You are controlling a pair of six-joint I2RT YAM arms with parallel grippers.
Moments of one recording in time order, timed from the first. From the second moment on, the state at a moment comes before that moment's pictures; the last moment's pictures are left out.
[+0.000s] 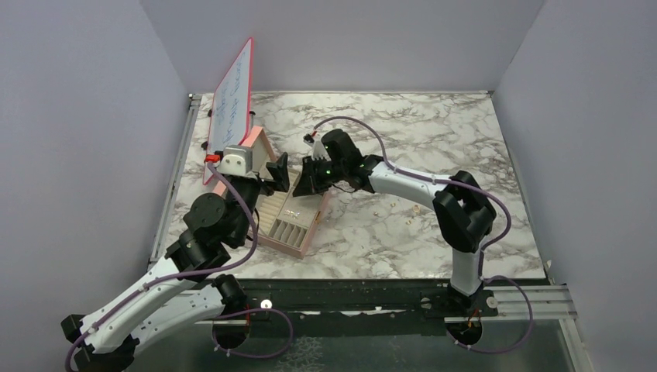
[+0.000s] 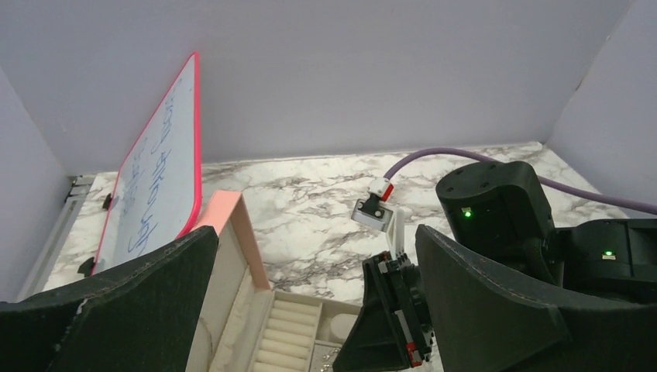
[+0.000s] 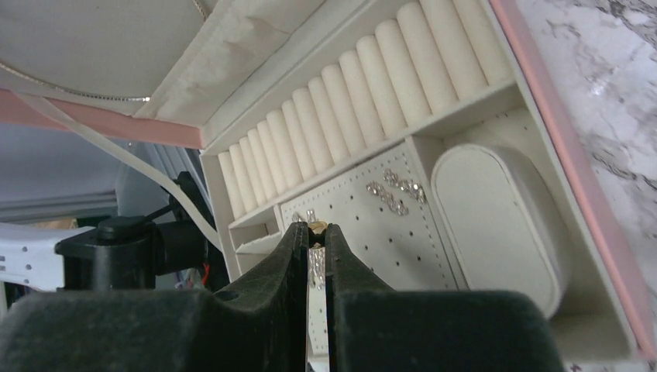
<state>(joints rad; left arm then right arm) -0.90 0.63 0.82 0.02 -0.67 0.03 0.80 1.90 1.38 -0.09 -0.48 0.53</state>
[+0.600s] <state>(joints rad) -0.90 0.55 0.79 0.02 -0.78 0.07 0.85 2.01 1.48 -0.11 -0.46 0.46</state>
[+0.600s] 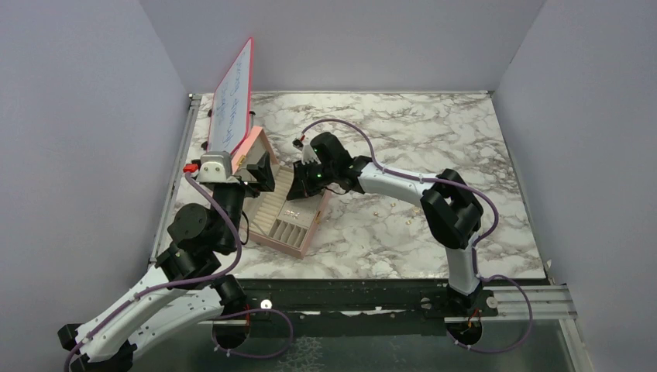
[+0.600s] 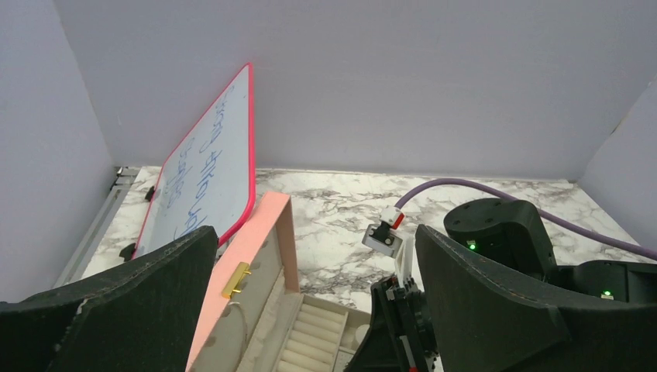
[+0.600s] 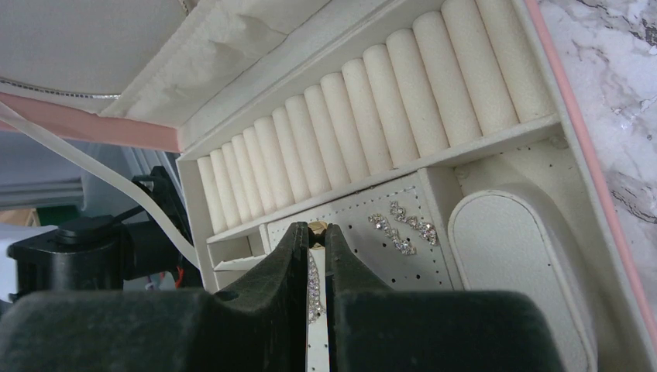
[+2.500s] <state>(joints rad) -0.90 0.55 0.78 0.02 -0.82 0.07 0.86 2.02 1.45 -0.12 -0.49 0.41</state>
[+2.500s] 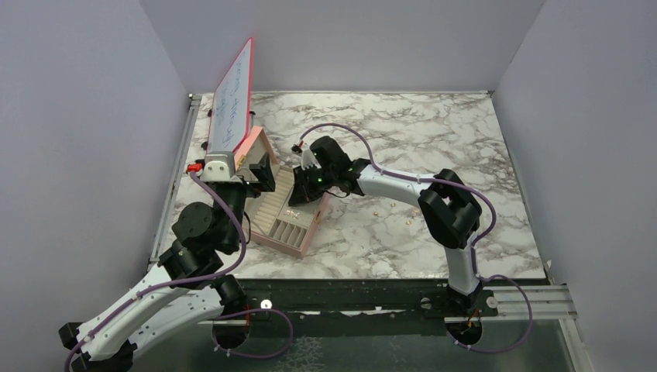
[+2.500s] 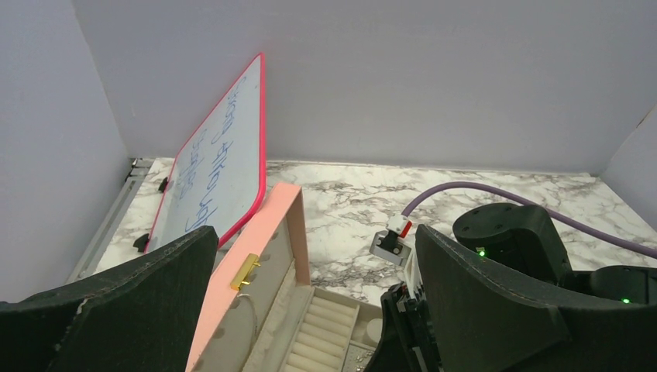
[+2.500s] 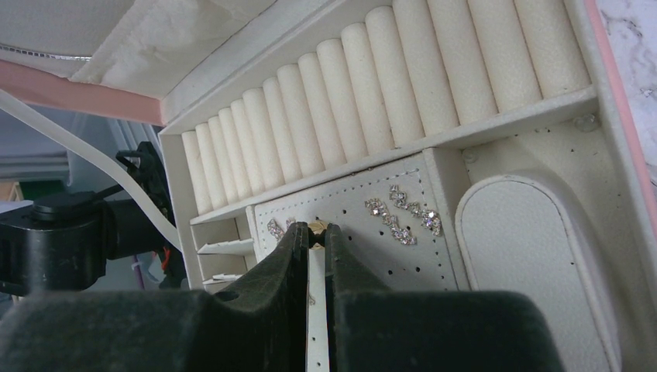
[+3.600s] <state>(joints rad) -0.90 0.57 0.77 0.02 -0.81 0.10 0.92 2.02 1.51 -0.19 -0.32 0.23</state>
